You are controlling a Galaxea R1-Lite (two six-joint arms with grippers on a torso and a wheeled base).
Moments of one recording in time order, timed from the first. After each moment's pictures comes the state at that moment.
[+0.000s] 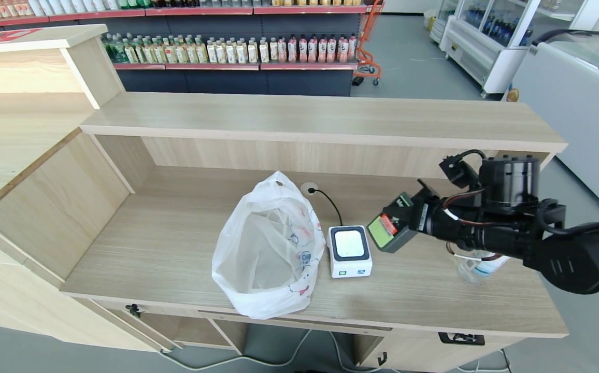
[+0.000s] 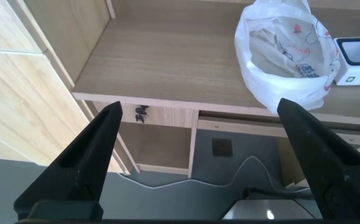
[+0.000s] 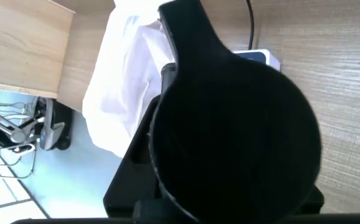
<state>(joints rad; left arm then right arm) 0.00 0.00 0.00 0.00 0.00 0.00 0.35 1.82 -0.86 -0.65 0.26 0.42</state>
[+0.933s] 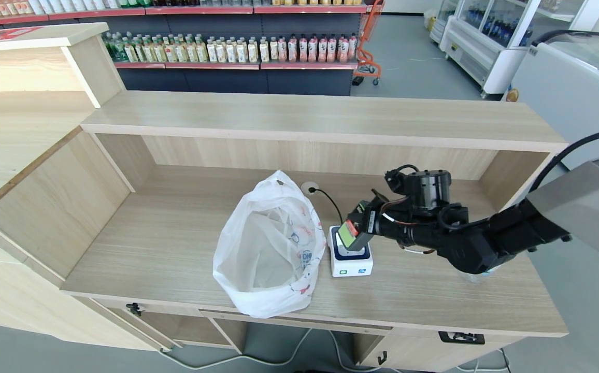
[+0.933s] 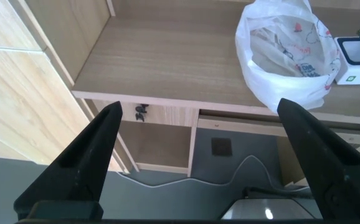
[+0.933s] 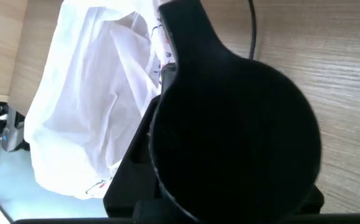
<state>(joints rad) 0.00 0.00 0.00 0.00 0.00 0.00 0.41 2.15 -1.13 -0.66 0.19 0.36</state>
